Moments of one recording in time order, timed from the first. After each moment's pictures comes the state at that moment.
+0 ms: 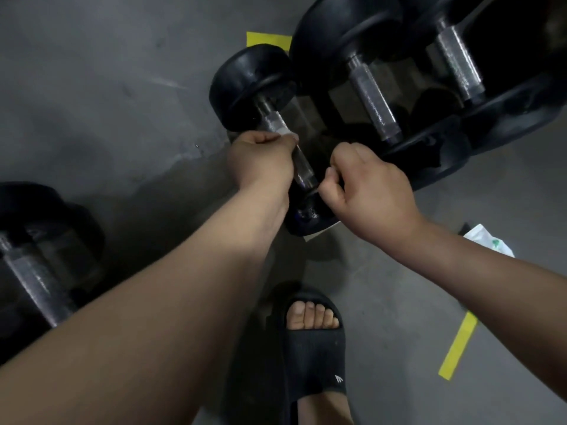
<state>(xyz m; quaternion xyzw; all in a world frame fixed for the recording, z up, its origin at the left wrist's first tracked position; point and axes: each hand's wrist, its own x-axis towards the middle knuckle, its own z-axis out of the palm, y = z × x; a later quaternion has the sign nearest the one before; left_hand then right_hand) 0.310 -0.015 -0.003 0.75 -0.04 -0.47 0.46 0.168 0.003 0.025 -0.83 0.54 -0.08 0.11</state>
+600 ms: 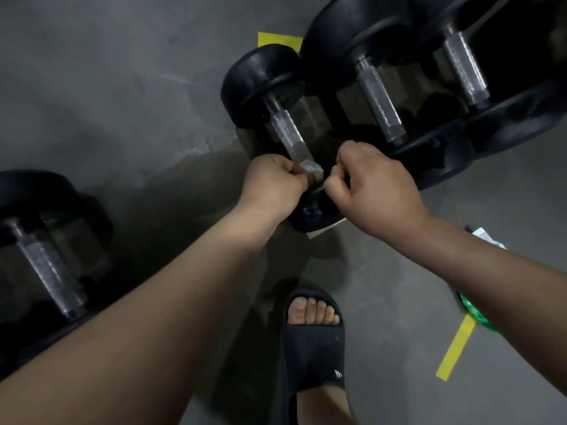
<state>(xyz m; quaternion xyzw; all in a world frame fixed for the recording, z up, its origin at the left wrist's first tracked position) 0.322 0.026 0.004 0.73 -0.28 -0.56 0.29 0.167 0.001 0.032 -0.82 0.54 -0.05 0.17</state>
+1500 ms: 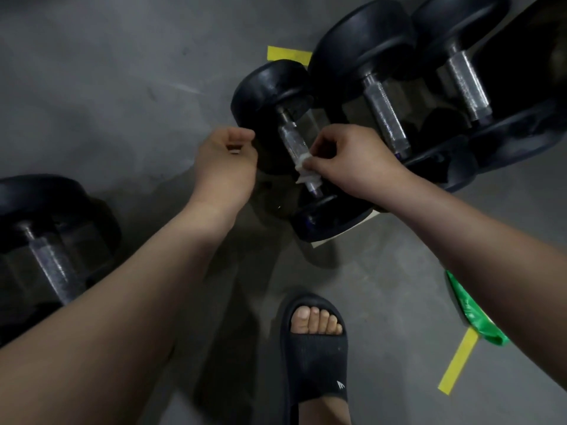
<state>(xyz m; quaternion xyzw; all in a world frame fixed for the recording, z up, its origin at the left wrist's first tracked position) 0.383 0.015 0.003 0.77 -0.26 -0.42 0.40 0.202 -0.058 0.029 -0.76 0.56 -0.01 0.32</state>
